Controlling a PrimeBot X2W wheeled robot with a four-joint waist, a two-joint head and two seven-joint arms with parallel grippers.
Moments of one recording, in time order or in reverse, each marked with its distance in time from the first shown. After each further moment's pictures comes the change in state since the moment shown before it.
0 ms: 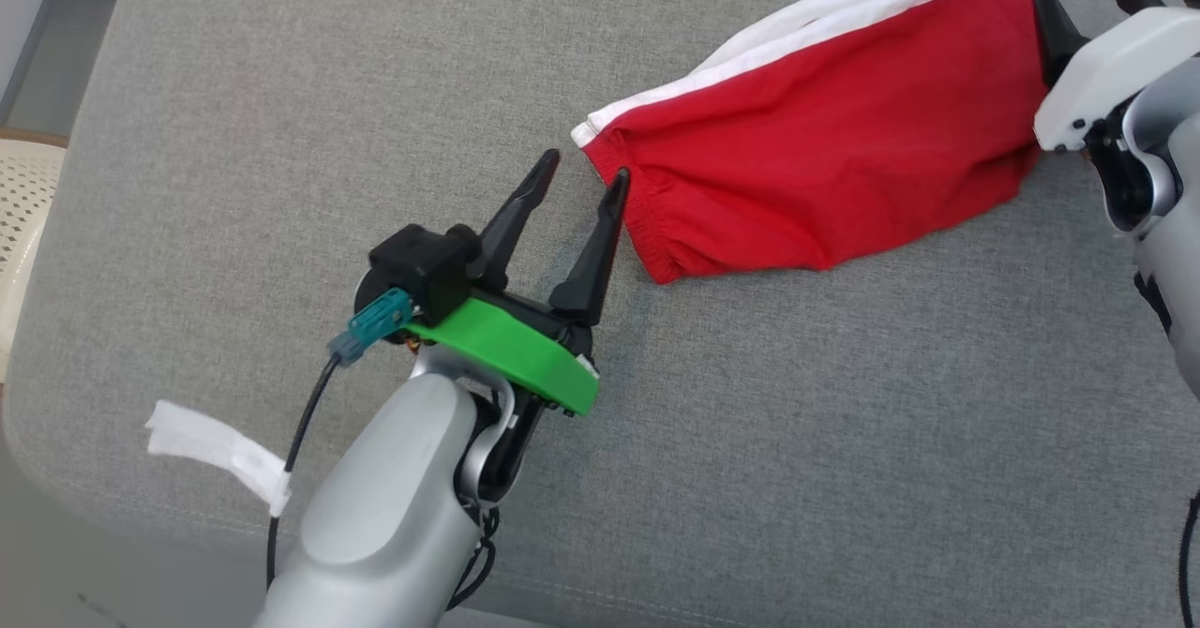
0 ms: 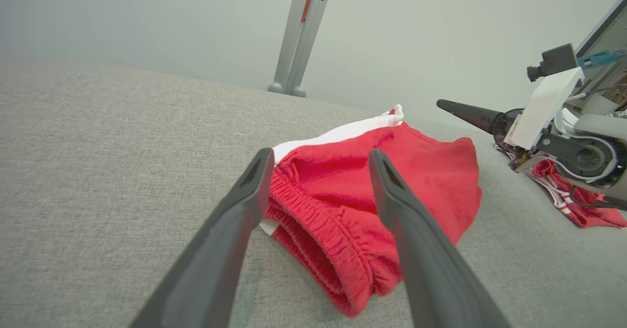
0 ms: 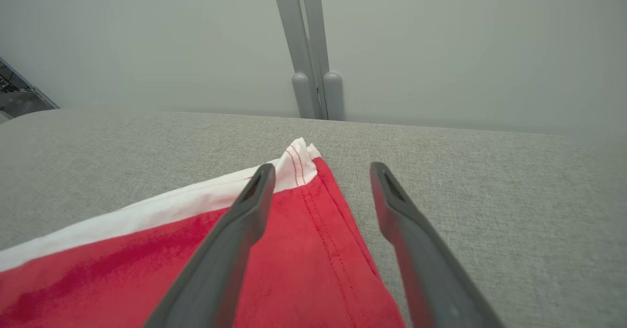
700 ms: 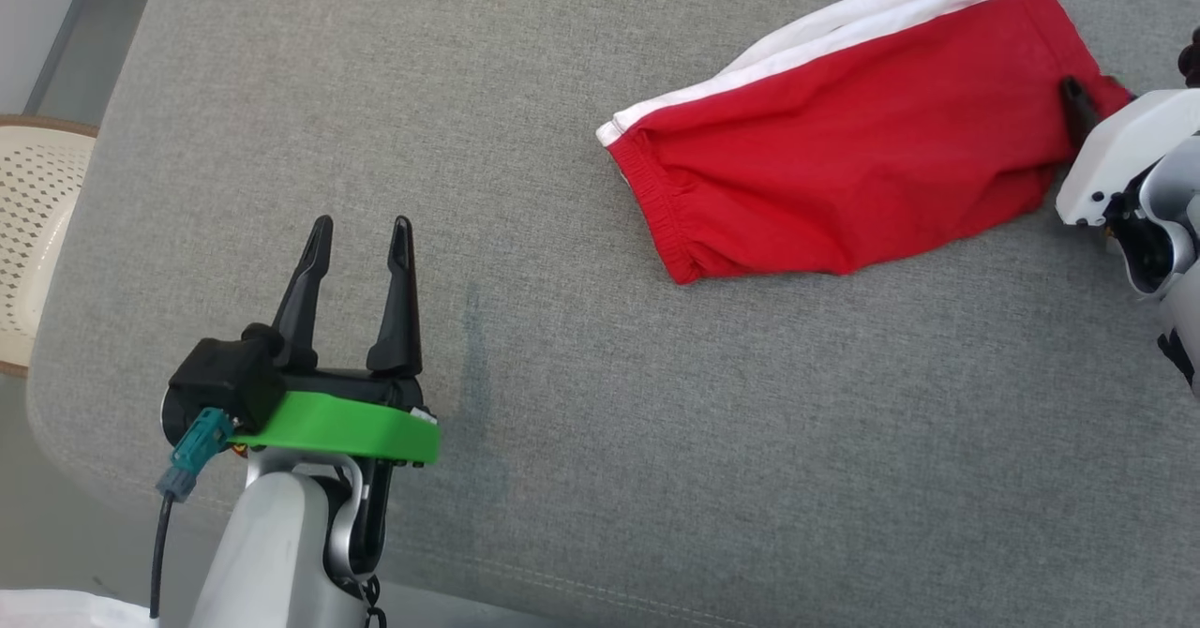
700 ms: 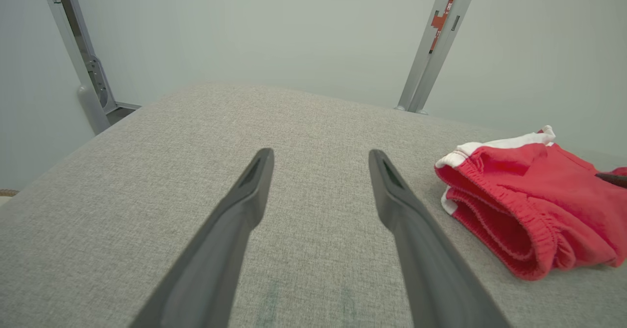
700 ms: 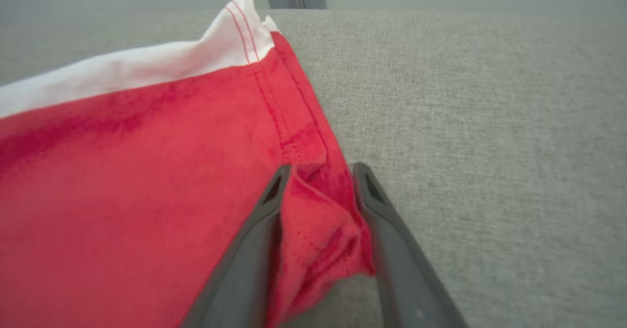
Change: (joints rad) left arm 0.294 0.000 0.432 -0.194 0.284 -0.002 0.000; right arm 0.061 -0.064 0.134 0.089 0.148 0.000 0.094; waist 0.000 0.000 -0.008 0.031
